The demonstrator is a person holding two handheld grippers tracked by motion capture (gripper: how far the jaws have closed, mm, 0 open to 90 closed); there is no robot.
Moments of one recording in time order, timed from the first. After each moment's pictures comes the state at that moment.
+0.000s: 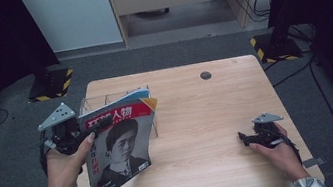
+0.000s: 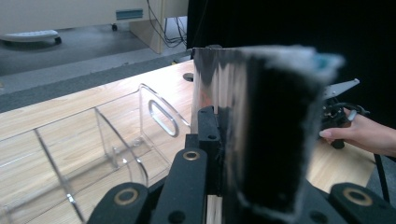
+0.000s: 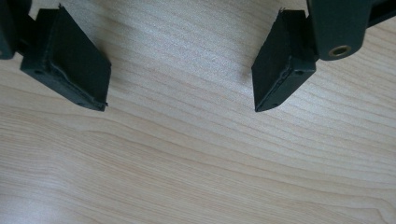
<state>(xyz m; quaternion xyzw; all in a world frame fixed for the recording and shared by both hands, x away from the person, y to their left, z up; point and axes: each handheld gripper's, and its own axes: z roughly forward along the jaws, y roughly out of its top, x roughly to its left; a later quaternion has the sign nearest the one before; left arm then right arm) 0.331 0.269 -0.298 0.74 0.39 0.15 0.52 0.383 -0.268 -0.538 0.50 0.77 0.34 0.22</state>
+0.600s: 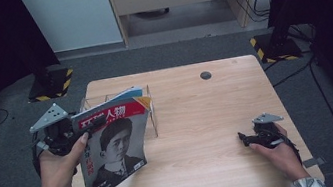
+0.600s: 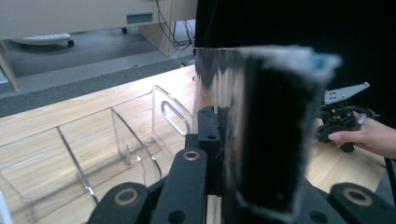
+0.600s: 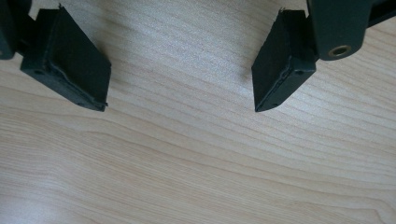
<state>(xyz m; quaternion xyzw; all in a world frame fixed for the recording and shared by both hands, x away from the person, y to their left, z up) 0.327 0.280 -0.294 0.74 0.39 0.17 0.52 0.382 -0.268 -0.538 0.50 0.77 0.34 0.22</state>
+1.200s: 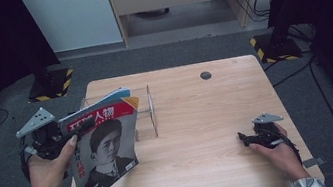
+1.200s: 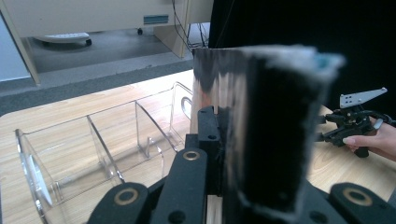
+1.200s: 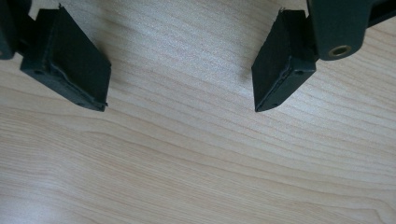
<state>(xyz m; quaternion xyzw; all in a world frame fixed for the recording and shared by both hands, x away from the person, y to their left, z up) 0.320 0.302 -0.294 0.73 0.41 0.19 0.51 0.383 -0.268 -0.538 0.50 0.77 0.34 0.22</state>
